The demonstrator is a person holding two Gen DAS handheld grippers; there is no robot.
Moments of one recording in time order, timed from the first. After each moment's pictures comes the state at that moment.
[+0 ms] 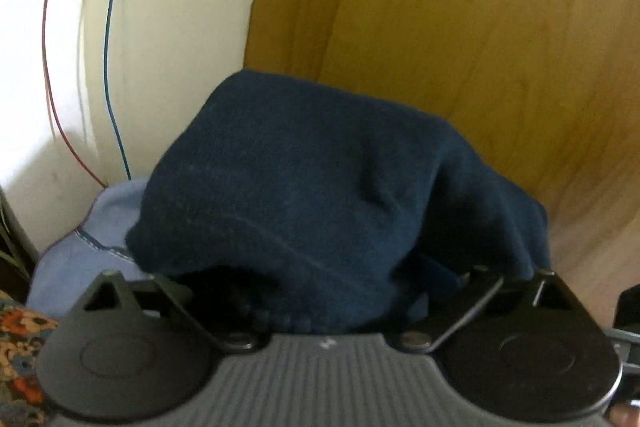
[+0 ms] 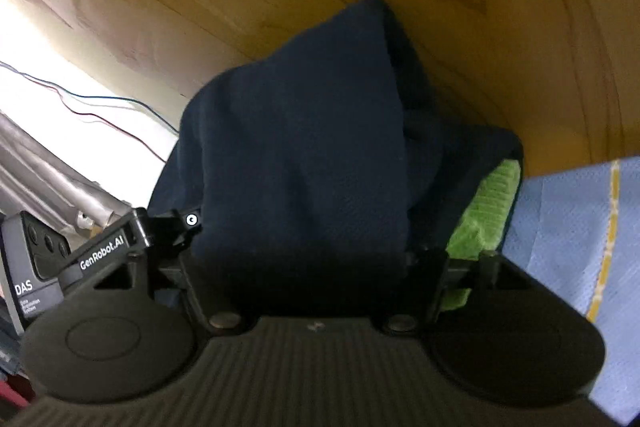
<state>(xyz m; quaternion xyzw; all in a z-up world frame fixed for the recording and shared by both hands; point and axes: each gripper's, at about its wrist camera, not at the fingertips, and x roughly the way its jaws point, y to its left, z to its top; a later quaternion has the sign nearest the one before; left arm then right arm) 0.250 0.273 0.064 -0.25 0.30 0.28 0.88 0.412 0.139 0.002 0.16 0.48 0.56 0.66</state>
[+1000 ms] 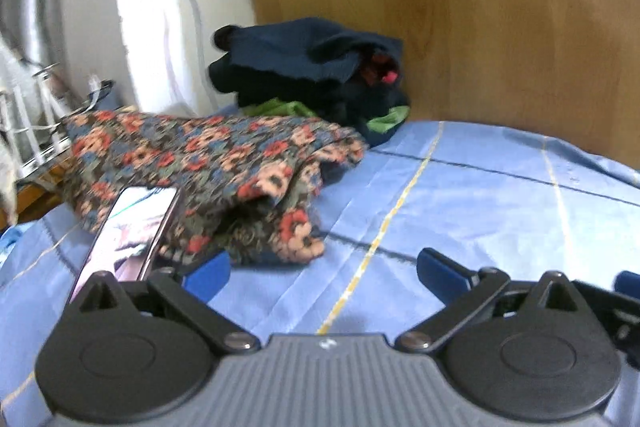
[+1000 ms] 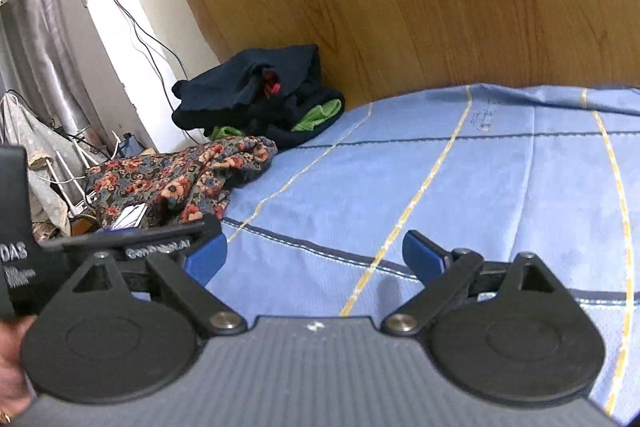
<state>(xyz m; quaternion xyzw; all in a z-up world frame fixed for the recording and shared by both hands) 0.119 -0.055 0.027 -0.10 0.29 0.42 0.85 0.242 -0.137 0.025 0.05 0.31 0.49 0.81</state>
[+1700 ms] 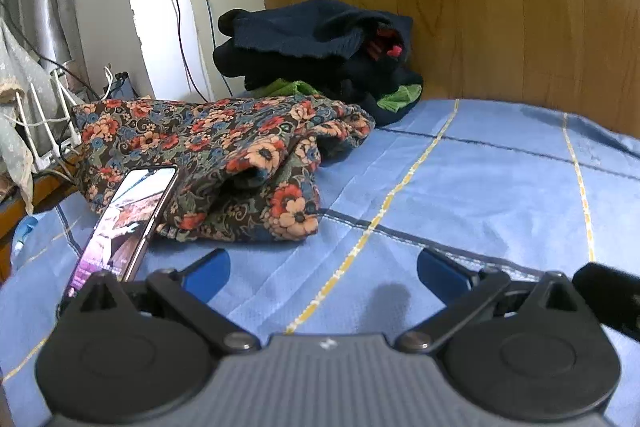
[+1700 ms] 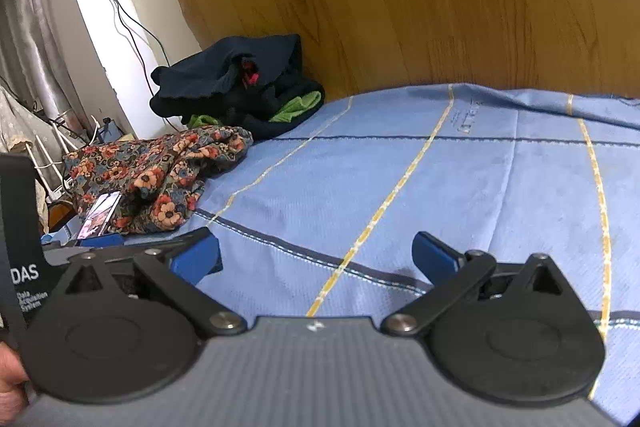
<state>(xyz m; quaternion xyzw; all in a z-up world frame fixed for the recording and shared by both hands) 0.138 -0.064 0.014 -0.08 0.32 0.45 0.83 0.249 -0.139 0.024 0.02 0.31 0.48 0.82</state>
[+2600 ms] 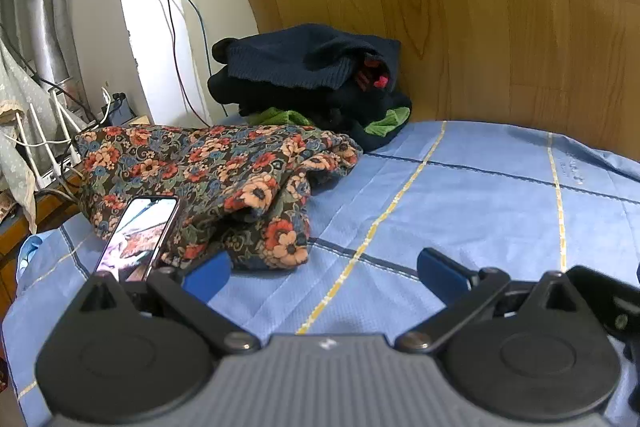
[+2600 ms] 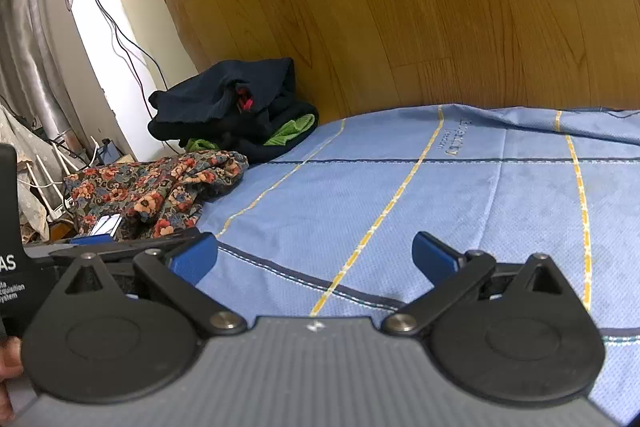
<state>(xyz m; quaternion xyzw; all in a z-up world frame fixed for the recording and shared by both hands) 0.141 -0.072 0.038 -0.07 0.30 0.44 0.84 0.253 -0.150 0.034 0.04 0.29 0.47 0.83</state>
